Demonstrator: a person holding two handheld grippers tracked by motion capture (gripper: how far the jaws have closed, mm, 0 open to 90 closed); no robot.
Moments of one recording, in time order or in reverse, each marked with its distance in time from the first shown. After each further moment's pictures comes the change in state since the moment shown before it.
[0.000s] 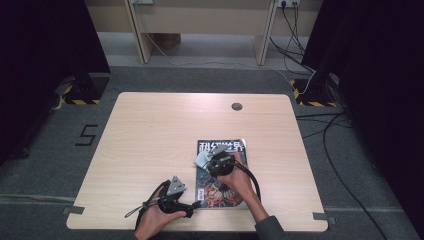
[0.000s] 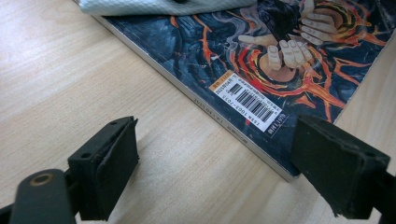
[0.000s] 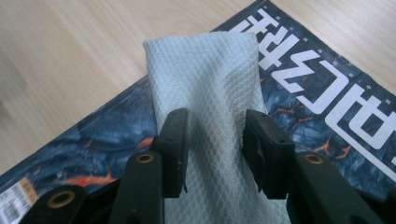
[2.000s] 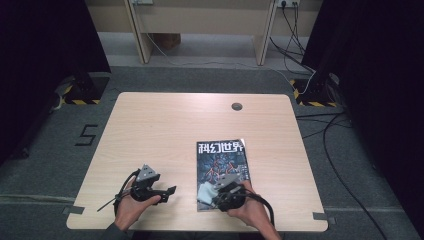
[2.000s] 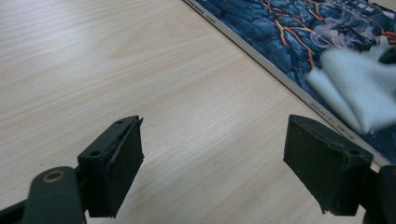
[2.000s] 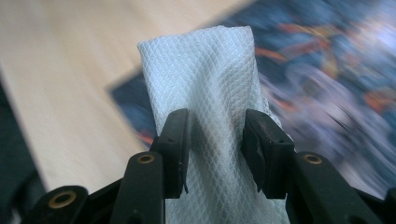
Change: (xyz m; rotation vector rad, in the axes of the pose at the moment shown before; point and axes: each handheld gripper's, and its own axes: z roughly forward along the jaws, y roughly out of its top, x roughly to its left) left arm 0.061 -0.006 -0.044 -0.040 0.081 -0.141; right arm 0.045 -0.061 -0.061 0.062 0.146 -0.034
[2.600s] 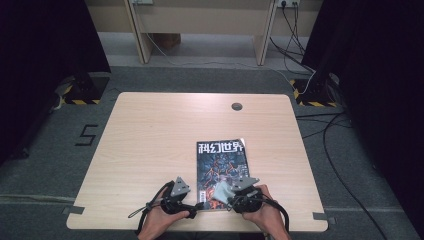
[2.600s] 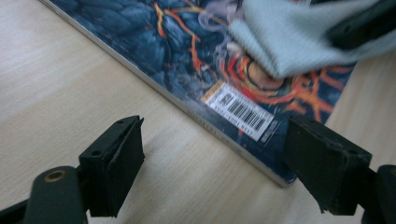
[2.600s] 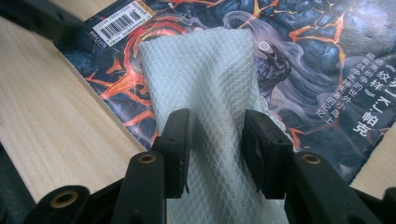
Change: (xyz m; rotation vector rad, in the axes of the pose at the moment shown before) left arm -0.076 -0.001 0.042 0.048 -0.091 0.153; right arm -0.011 -0.031 -0.020 -0.011 -0.080 0.049
